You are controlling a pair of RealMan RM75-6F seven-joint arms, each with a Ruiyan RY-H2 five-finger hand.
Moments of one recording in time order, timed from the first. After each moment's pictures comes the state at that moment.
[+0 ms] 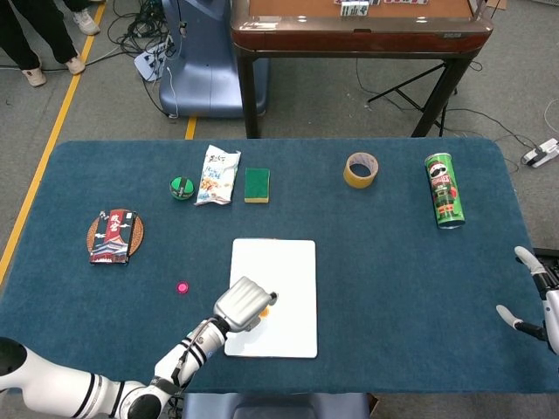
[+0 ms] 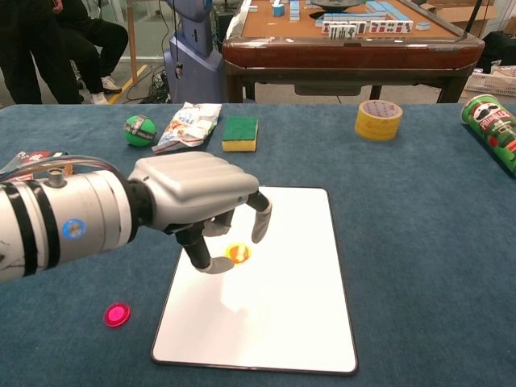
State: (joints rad) left arm -0.94 -1.58 -0.07 -1.91 0.86 1.03 0.94; right arm 0.00 -1.05 0.07 -1.57 -1.54 1.61 0.15
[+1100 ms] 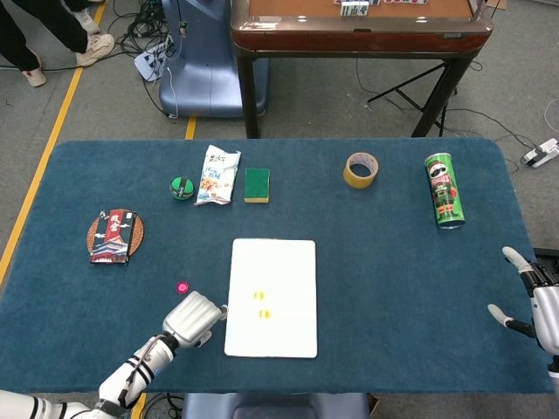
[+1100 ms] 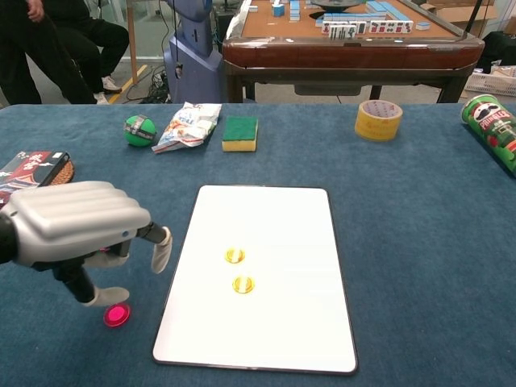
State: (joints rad) left arm -0.79 -1.38 0.17 -1.96 1.08 1.09 0.80; right arm 0.02 -1.06 0.07 -1.58 -1.54 1.57 0.10
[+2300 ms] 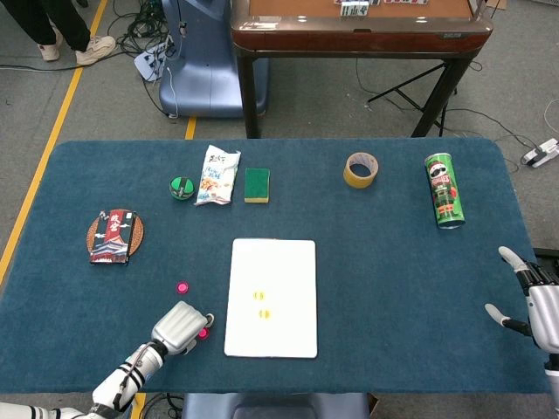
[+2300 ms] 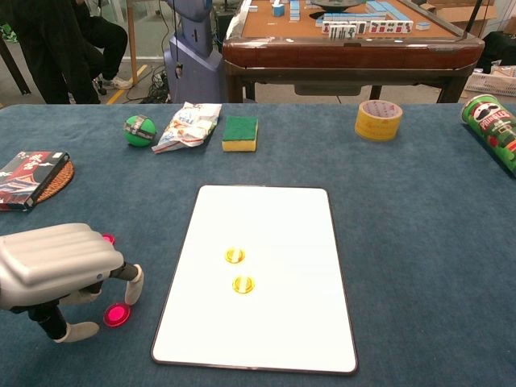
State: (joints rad) left arm -0.68 -1.43 0.19 -1.80 1.14 1.03 0.77; right arm 0.02 -1.07 0.07 -1.59 -1.53 1.56 0.09
